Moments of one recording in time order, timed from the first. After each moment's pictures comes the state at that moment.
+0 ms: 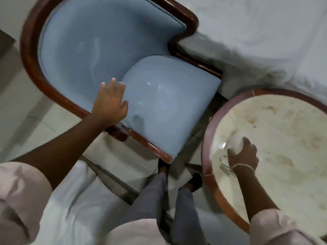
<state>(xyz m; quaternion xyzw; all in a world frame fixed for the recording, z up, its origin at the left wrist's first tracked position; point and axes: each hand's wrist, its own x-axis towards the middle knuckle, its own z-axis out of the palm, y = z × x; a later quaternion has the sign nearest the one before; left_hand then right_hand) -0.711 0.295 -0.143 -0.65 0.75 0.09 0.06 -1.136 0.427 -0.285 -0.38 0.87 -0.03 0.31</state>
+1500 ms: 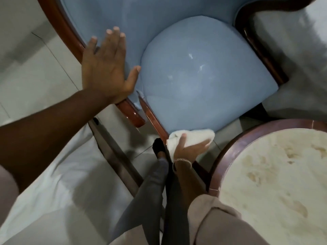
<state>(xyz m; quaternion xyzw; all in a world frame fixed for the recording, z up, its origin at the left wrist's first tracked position) -0.630 0.298 -0.149 -0.78 0.63 0.00 0.06 -0.872 0.395 -0.336 -0.34 0.80 -0.21 0.45</state>
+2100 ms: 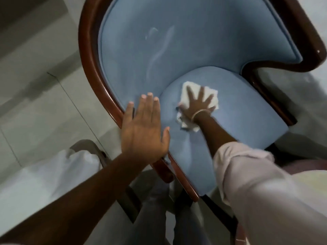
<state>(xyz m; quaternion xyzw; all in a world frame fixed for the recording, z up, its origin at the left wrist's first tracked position) -0.647 0.302 -0.169 -0.77 0.63 0.06 0.09 -0.773 0.134 -0.342 -0.71 0.61 0.16 0.33</state>
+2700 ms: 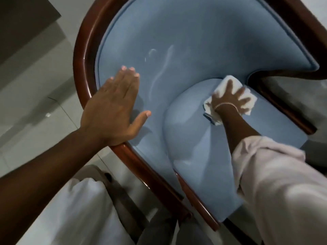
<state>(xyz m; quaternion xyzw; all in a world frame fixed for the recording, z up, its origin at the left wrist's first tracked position) -0.520 0.228 -0.152 -0.67 0.74 0.02 0.06 -0.794 0.037 -0.355 -0.53 0.80 0.08 0.28</state>
